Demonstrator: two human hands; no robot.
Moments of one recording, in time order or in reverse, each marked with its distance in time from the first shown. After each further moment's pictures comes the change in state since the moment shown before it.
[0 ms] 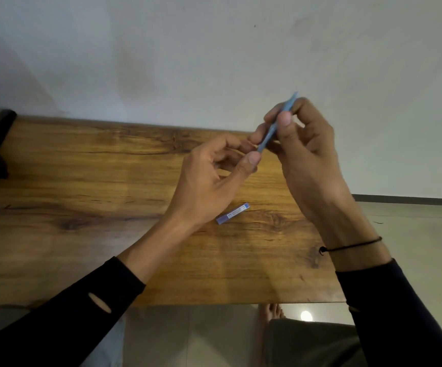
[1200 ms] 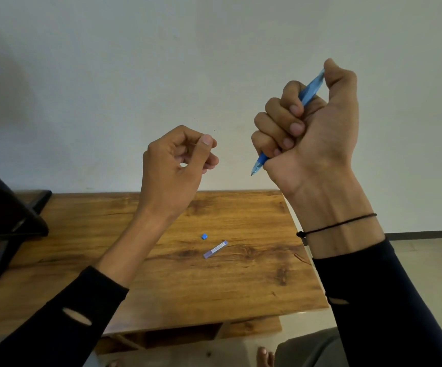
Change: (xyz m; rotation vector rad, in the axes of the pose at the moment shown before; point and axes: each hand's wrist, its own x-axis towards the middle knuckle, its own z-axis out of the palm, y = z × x) left_hand -0.002 0.151 -0.026 0.124 0.218 0.240; right_hand -0.033 -0.213 0.011 0.792 0.209 0.104
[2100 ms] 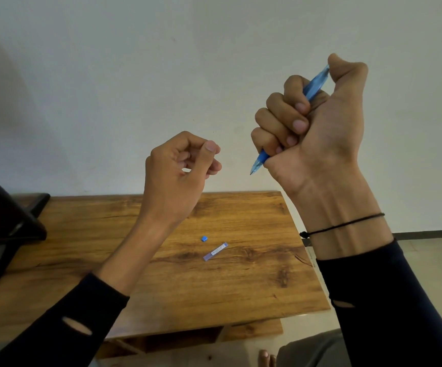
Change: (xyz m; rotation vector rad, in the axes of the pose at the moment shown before) left_hand -0.007 0.000 0.000 0.011 -0.008 -0.014; right_hand -0.007 -0.003 0.009 -0.003 0.003 -0.005
